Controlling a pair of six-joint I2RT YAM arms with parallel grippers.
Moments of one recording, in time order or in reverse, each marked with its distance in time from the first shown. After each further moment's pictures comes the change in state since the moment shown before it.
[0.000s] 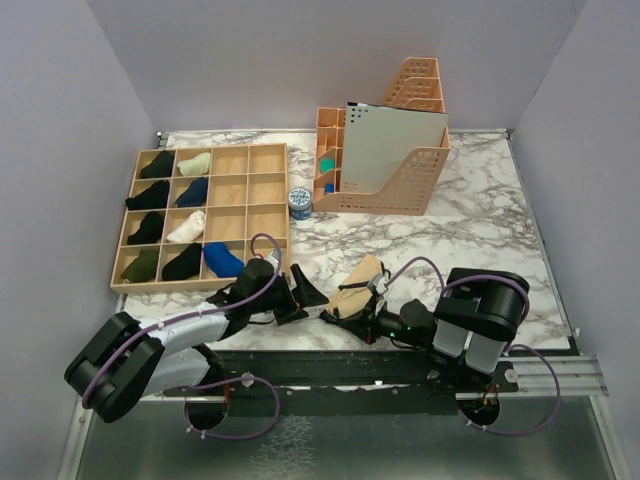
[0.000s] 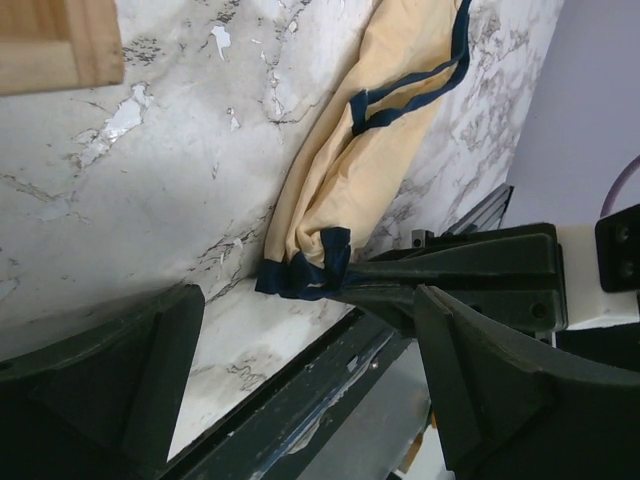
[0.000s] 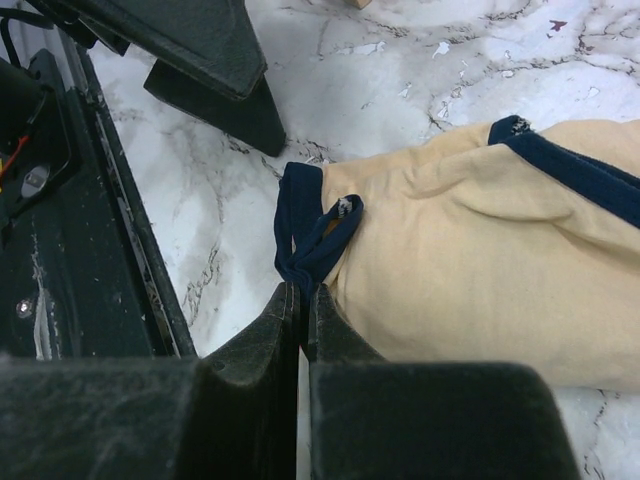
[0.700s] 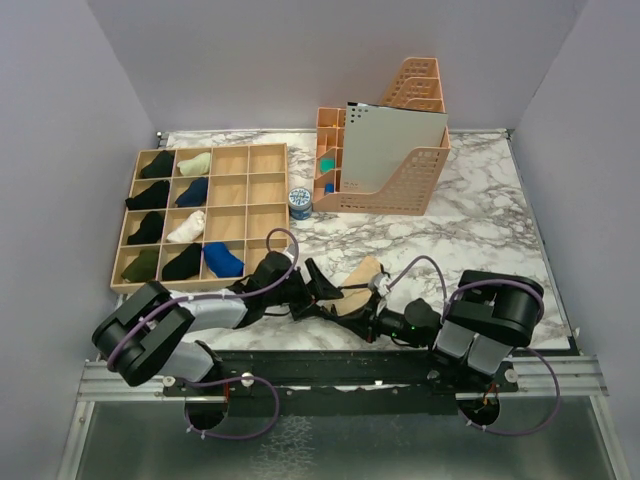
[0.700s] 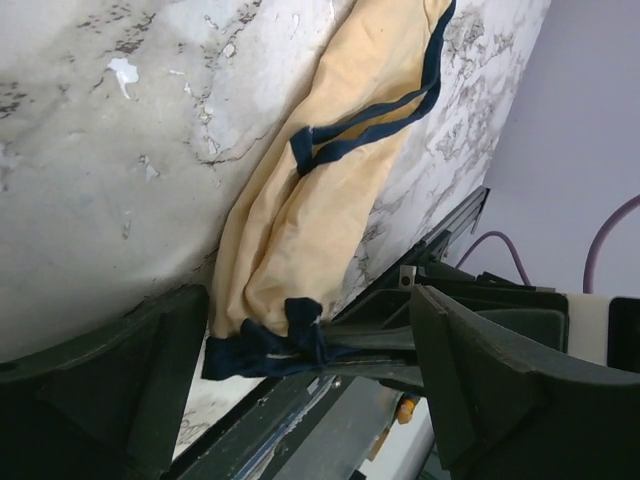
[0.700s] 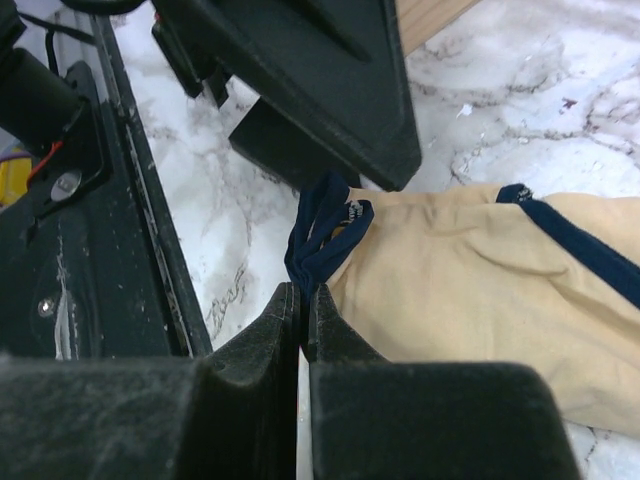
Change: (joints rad) left arm -0.069 0.212 0.087 0.135 -0.023 -0.127; right arm 0.000 -0.094 -0.005 -0.001 -0.033 -0.077
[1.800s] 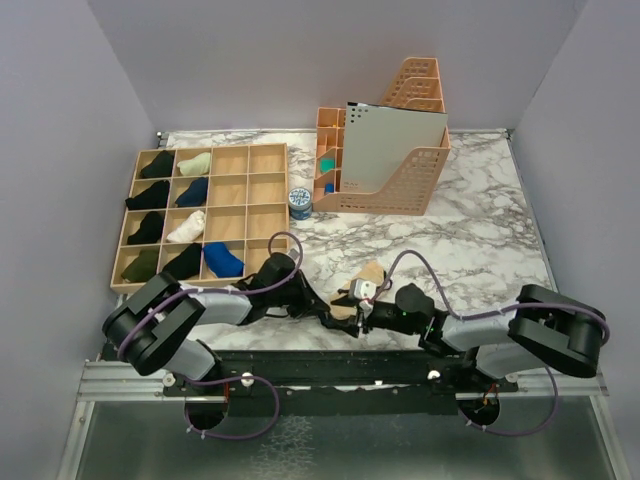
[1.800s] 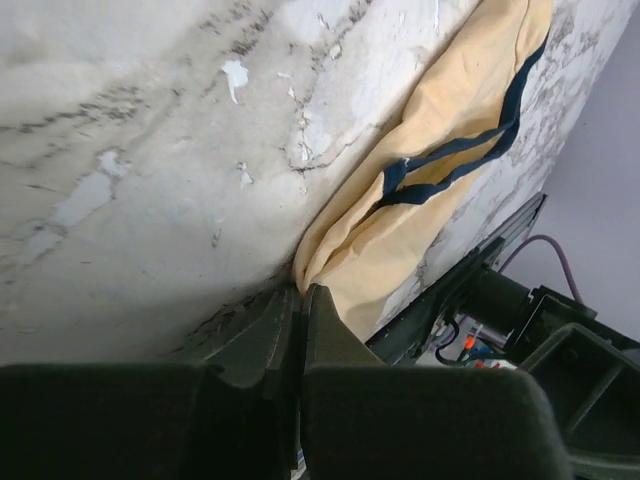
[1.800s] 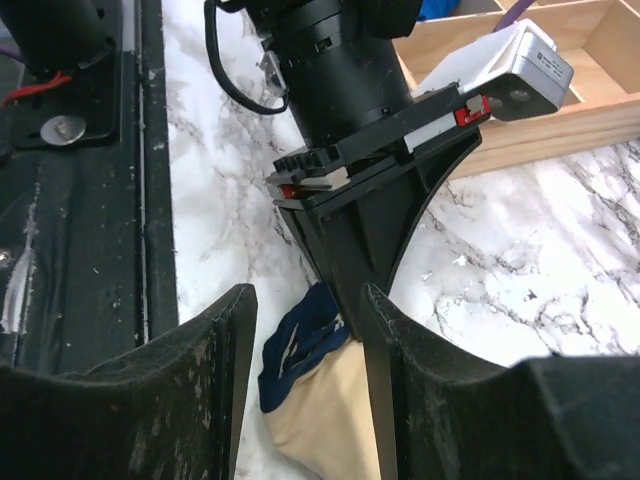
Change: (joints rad) left arm 0.000 0.097 0.032 -0.048 0.013 0.053; right arm 0.000 -0.296 0.139 -0.421 -0.175 -0.425
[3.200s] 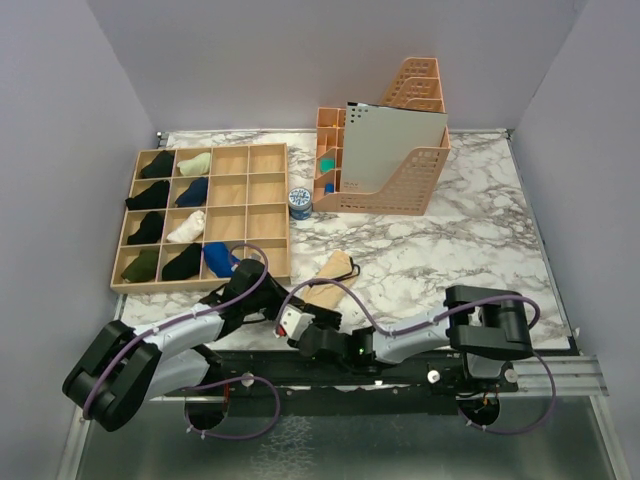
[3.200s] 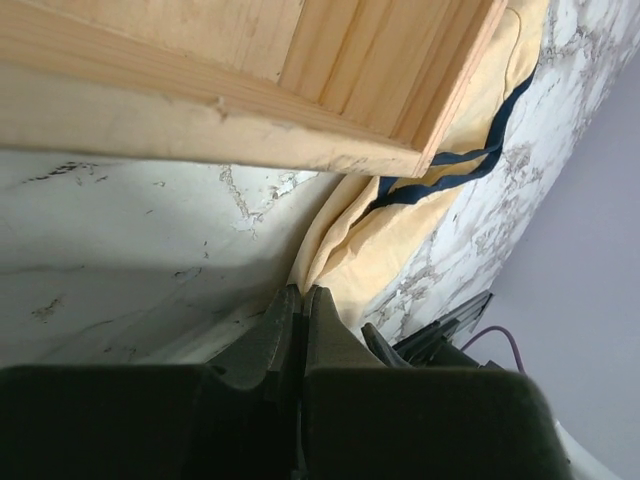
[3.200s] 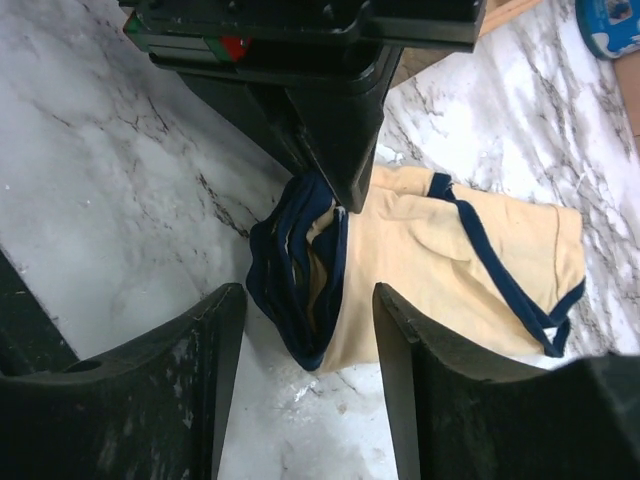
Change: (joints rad) left arm 0.149 -0.345 -0.136 -0.217 -0.124 -0.127; right arm 0.422 0.346 0.588 -0.808 0.924 -0.015
